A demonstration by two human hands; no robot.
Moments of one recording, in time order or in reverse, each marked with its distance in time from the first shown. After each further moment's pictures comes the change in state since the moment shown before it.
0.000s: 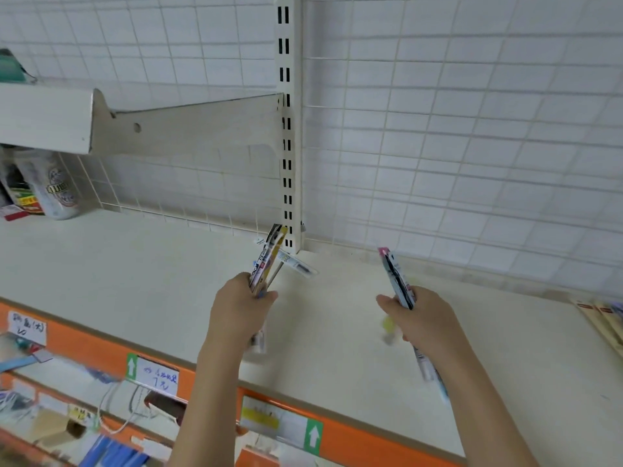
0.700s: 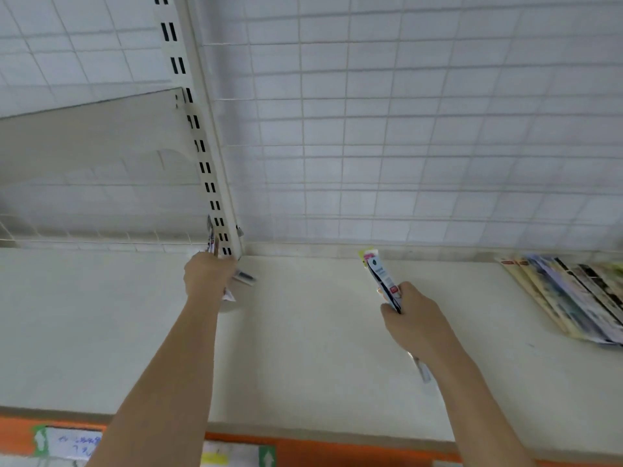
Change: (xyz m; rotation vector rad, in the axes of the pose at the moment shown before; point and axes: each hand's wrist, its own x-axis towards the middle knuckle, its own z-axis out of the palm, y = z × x) left_hand 0.096 0.035 0.060 0.046 -0.032 -0.239; right_hand 0.007 0.050 -0.030 -0.251 0.103 0.150
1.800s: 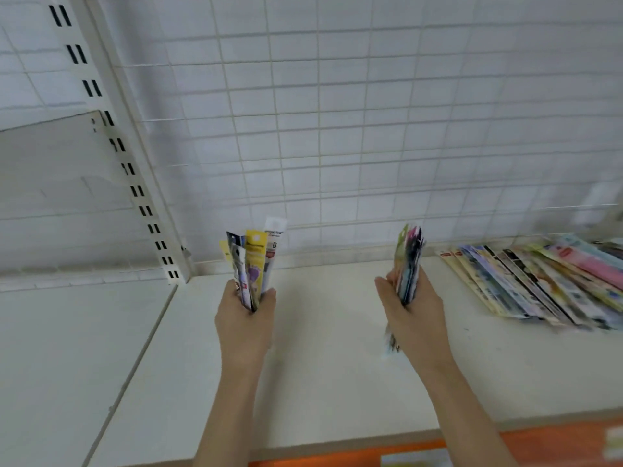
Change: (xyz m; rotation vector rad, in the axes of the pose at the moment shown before) left_hand -0.148 0.022 0.053 -0.435 -0.088 0.364; right_hand -0.020 0.035 -0.033 0.609 0.450 -0.191
